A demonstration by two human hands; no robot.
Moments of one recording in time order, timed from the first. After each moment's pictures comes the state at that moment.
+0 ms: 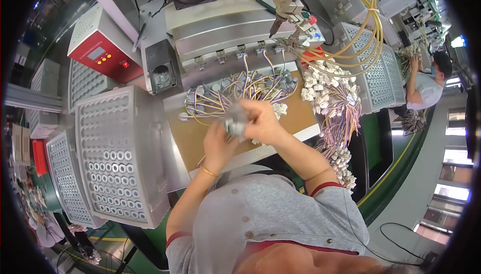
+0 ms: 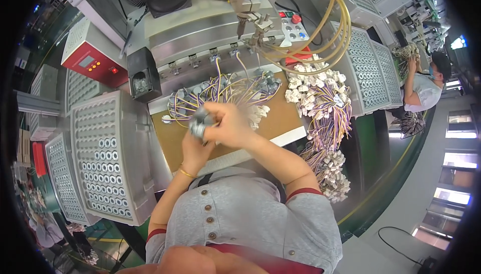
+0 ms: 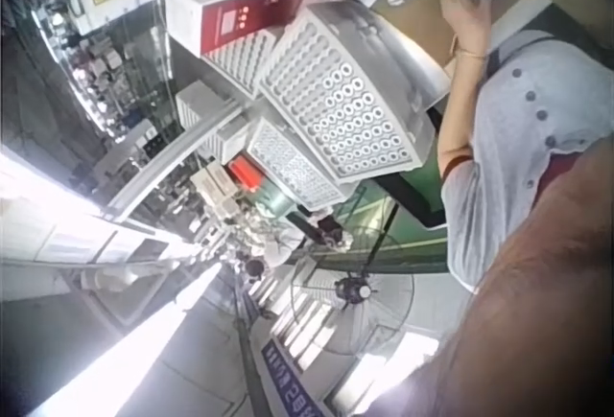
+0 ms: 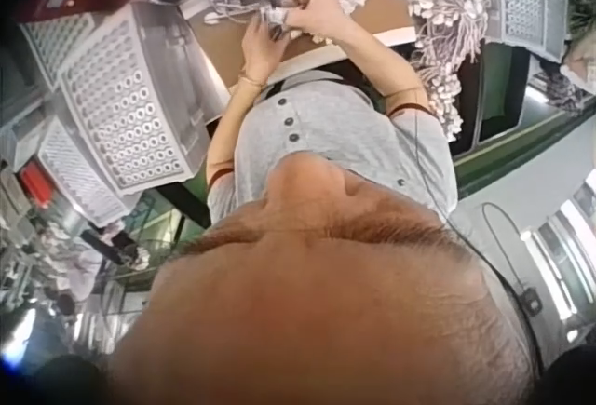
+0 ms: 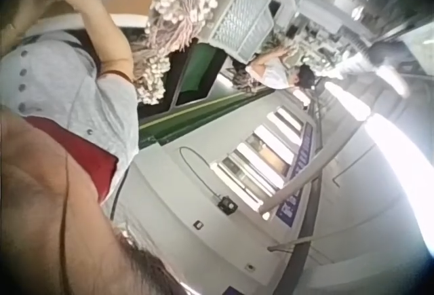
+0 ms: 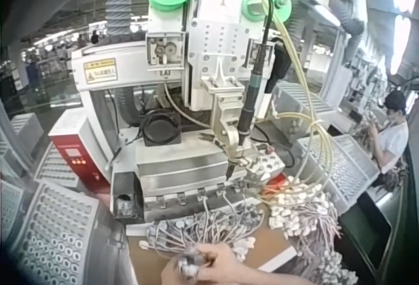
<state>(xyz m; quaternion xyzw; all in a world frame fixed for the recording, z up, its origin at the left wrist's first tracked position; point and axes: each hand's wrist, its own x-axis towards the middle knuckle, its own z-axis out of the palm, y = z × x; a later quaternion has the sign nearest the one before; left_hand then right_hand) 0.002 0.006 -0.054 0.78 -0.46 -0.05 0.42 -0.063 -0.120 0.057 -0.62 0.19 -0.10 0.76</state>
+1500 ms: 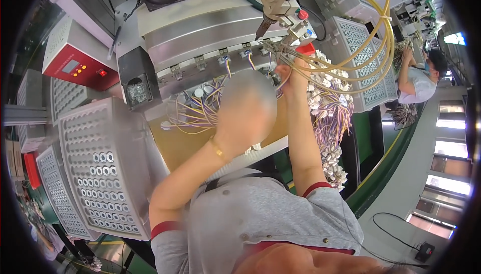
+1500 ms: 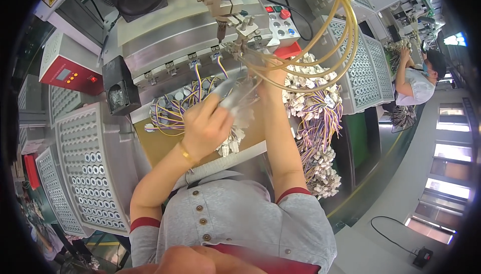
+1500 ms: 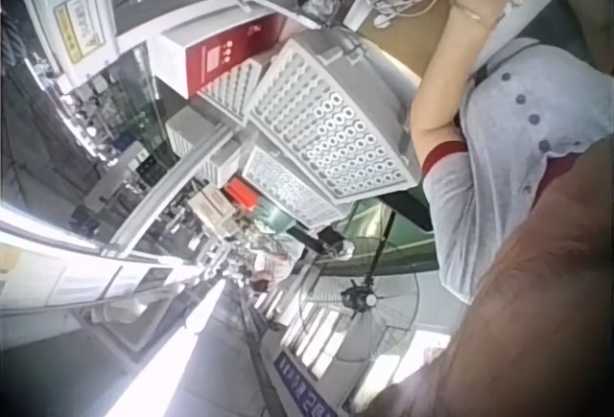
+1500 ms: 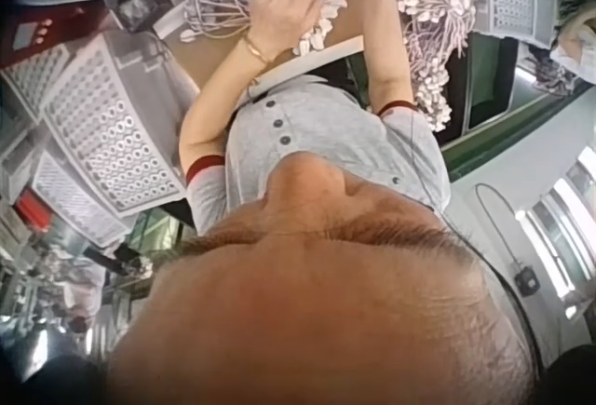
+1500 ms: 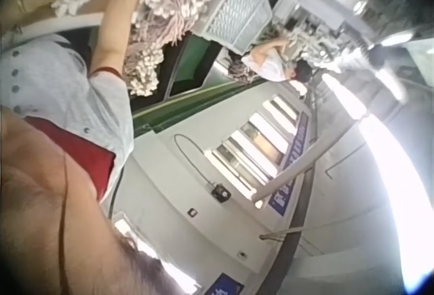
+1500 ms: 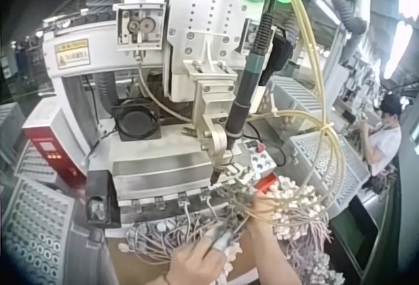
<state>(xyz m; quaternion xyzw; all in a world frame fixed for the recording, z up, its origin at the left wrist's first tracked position) 0.013 -0.099 0.032 0.63 -0.63 0.13 0.43 -0.070 -0.271 -0.021 -0.41 0.32 -0.47 0.72</state>
